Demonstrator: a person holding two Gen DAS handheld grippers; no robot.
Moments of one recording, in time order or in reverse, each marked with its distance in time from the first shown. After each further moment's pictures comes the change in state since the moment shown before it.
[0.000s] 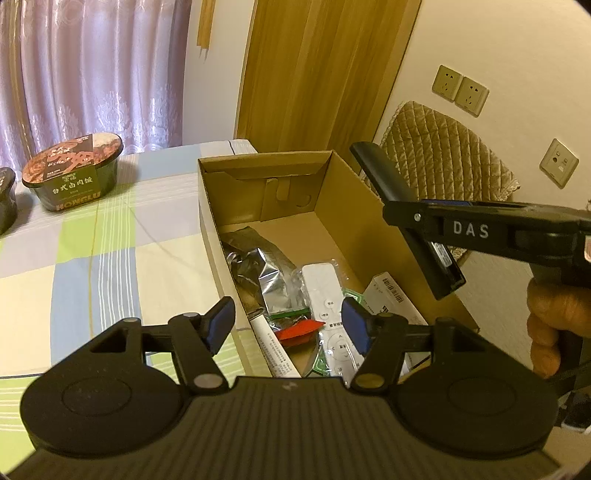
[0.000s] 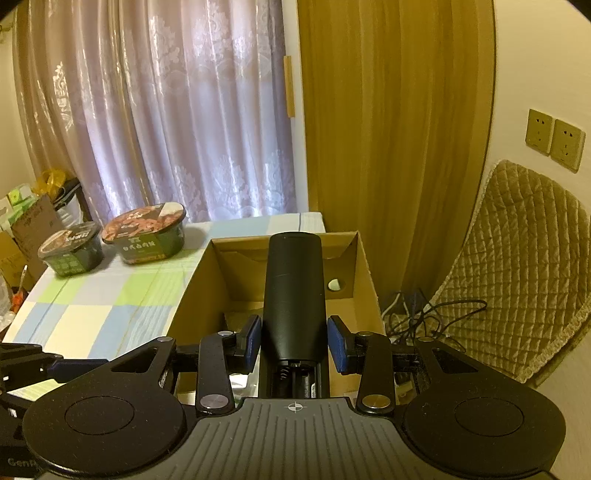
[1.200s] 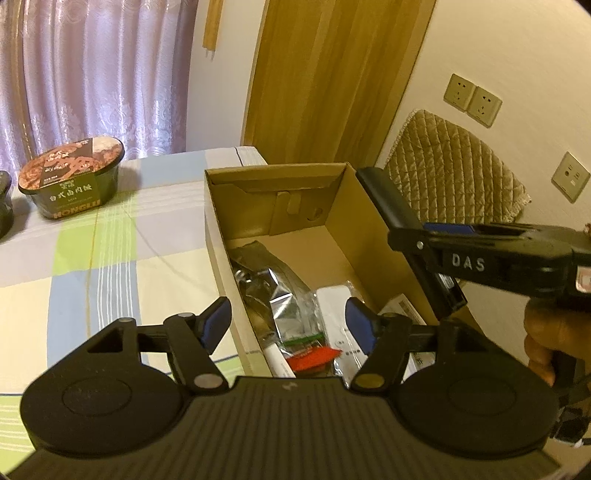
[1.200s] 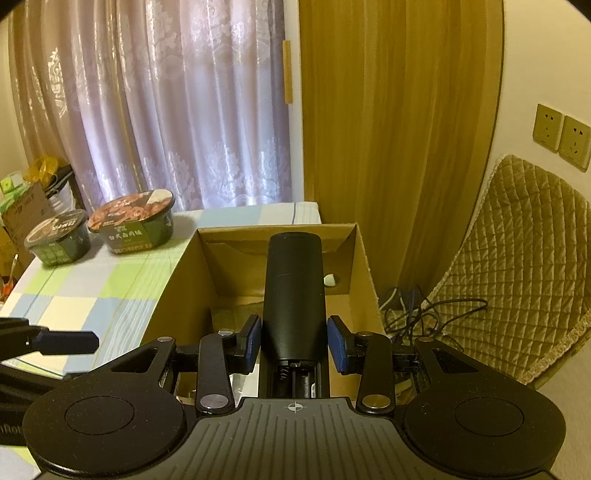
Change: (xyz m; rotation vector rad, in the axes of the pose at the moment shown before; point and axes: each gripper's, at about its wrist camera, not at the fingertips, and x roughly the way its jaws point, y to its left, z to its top) left arm 0.024 0.015 0.021 -0.019 -0.021 0.007; right arm 0.030 -0.005 0.004 -0.022 0.036 -0.017
